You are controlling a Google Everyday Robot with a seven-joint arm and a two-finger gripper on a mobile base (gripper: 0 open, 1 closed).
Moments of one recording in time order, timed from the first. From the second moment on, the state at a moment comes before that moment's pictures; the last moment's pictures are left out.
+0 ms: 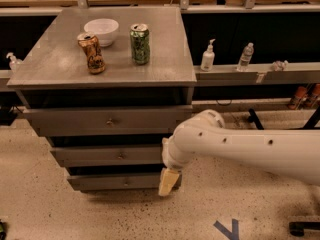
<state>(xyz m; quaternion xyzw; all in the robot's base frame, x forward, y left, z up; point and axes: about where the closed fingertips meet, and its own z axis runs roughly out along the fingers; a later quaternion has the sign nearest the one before) 0.523 -0.024 0.590 -0.67 0.71 0.04 0.20</state>
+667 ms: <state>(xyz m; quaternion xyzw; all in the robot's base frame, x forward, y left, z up) 0.509 -0.001 0.528 -0.70 0.68 0.00 0.21</state>
